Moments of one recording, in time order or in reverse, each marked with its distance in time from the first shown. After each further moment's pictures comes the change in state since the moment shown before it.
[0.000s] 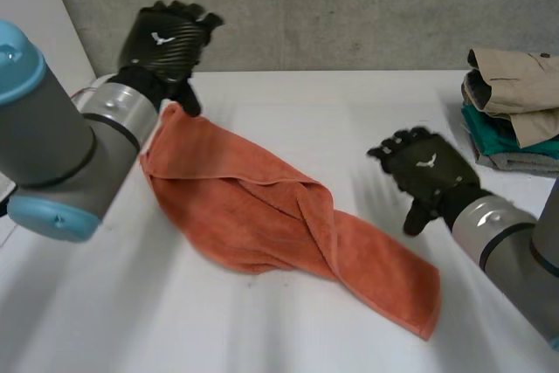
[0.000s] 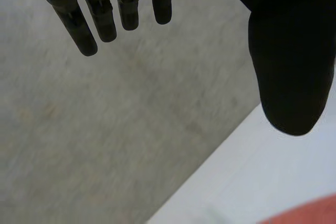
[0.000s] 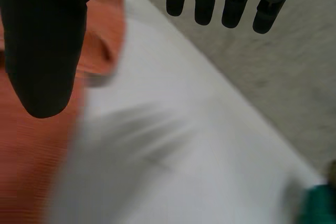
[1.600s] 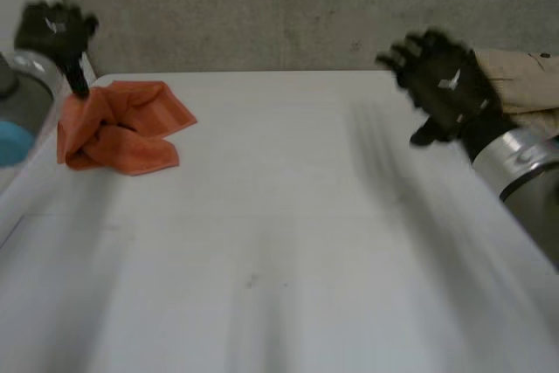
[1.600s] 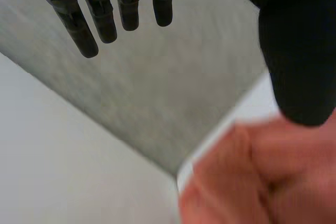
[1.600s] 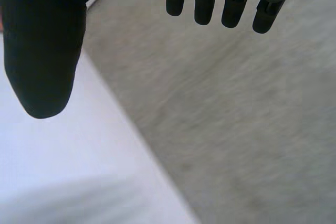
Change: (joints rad) left arm 0.322 -0.318 0.448 -0.227 -0.033 0.246; right arm -0.129 0.021 -0.056 -0.378 -0.223 0.024; left_hand 0.022 0.008 0.011 0.019 0.015; right_hand 0.000 0.000 0.000 0.000 0.000
